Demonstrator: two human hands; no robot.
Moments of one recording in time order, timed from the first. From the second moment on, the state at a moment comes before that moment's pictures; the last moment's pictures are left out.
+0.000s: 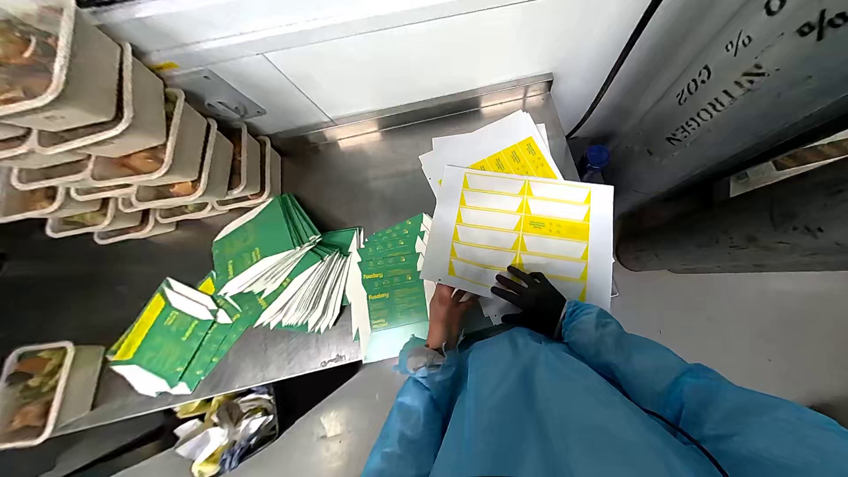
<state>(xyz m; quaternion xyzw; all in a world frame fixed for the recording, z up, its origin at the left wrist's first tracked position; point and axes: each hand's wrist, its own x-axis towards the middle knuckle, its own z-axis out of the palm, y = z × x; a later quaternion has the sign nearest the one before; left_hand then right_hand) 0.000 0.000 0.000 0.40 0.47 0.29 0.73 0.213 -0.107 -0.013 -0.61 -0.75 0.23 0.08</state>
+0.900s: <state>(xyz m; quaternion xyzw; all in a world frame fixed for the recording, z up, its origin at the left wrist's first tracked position) 0.032 0.016 0.051 0.20 0.46 0.39 0.77 0.313 -0.111 0.081 -0.75 0.09 0.16 0.63</state>
